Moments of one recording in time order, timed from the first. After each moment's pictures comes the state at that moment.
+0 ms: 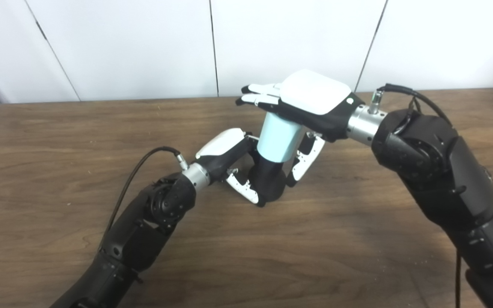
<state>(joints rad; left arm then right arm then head) -0.53 0.24 -0.48 0.18 0.49 0.03 -0.33 -0.64 -0.44 0.35 -0.35 -0.72 0.02 0.69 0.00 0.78</state>
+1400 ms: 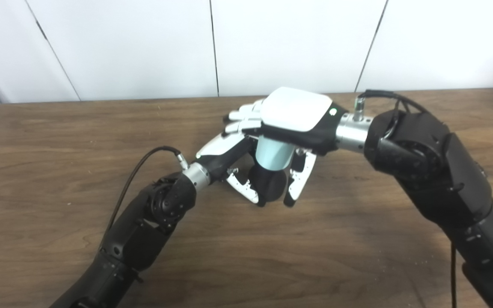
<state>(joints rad) -0.53 0.24 -0.48 0.19 0.49 0.03 -0.33 -0.68 -0.43 0.35 -0.37 -0.67 -0.01 0.78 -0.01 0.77</state>
